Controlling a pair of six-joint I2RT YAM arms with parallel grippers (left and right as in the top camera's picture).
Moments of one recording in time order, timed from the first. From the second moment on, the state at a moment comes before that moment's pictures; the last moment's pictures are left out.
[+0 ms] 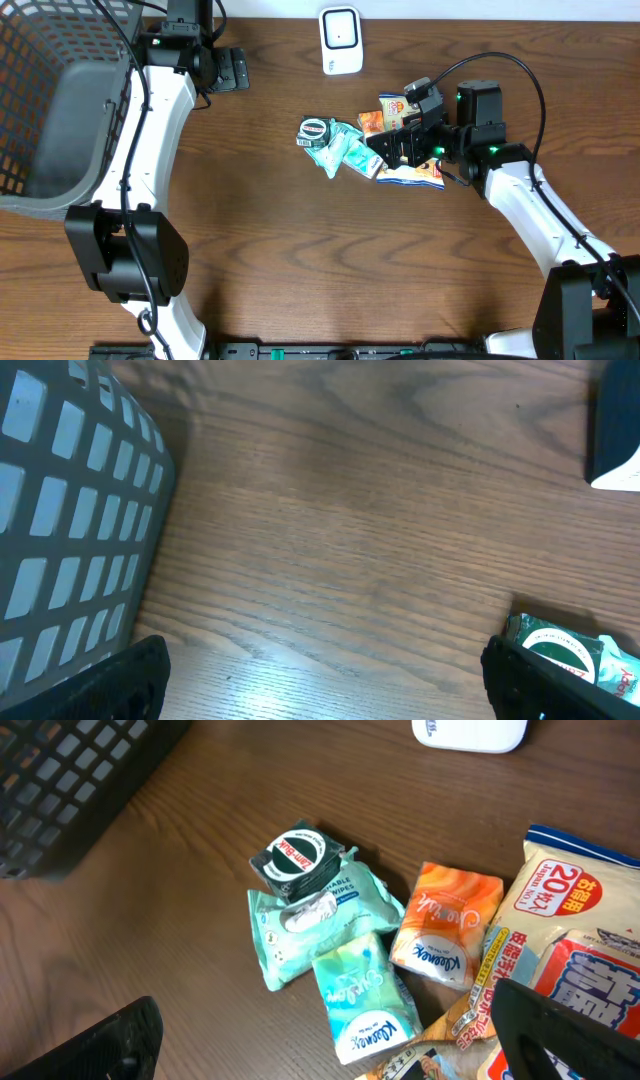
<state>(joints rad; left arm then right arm) -0.09 1.92 1.83 -0.96 -0.11 -0.23 0.17 1.61 1.04 -0.22 -0.62 -0.05</state>
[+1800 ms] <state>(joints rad) -0.09 1.92 1.83 -0.96 -0.11 -0.23 0.06 1.88 1.04 -0.15 -0.31 0.09</state>
